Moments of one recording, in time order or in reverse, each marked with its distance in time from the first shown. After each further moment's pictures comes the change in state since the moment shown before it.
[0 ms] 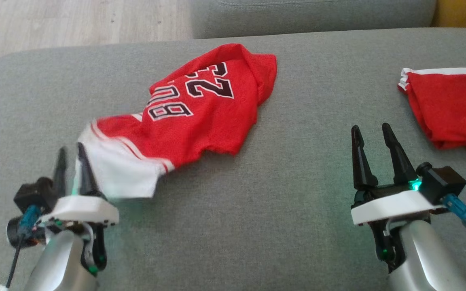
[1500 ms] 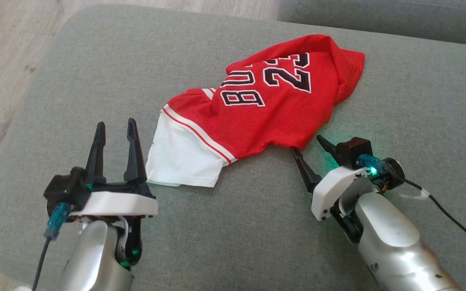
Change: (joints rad) left arm 0.043 -0.139 0.025 -0.205 0.118 -0.132 -0.003; right arm -0.318 -0.011 0.287 0.530 -0.080 0.000 0.150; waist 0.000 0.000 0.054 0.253
